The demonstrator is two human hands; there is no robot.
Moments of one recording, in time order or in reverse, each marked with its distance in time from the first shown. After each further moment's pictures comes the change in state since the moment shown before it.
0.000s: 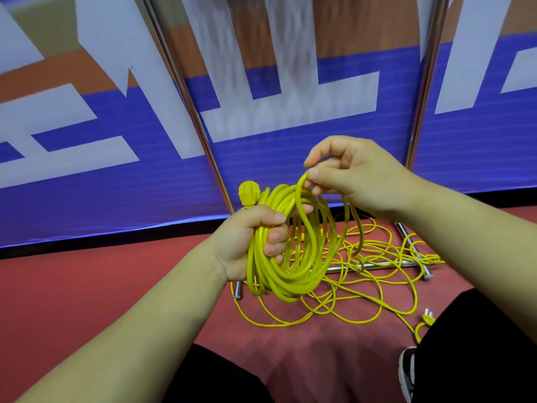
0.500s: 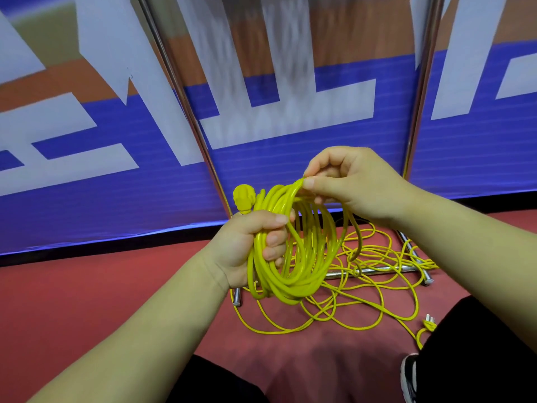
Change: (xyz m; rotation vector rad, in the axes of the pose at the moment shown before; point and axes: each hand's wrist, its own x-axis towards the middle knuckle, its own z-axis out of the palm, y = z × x) left_hand 0.000 0.004 0.011 0.005 0.101 0.091; right_hand 0.005 0.008 -0.002 -0.024 0.029 -0.022
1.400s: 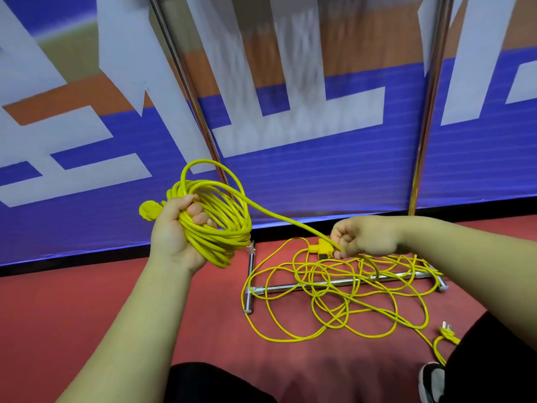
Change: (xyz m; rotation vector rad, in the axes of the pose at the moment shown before) left_hand -0.038 0.044 -0.086 -0.318 0.466 0.538; right_hand 0.012 0.107 -0.012 -0.407 -0.504 0.464
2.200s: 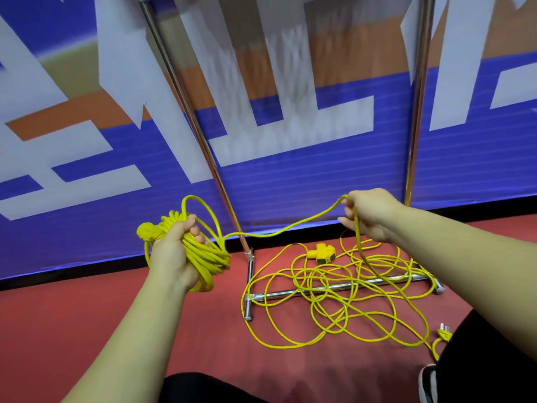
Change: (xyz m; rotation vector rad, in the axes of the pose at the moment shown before) left_hand 0.004 -0.008 -0.025 0.187 0.275 0.079; right_hand -0.006 -0.034 -0.017 0.989 0.724 0.223
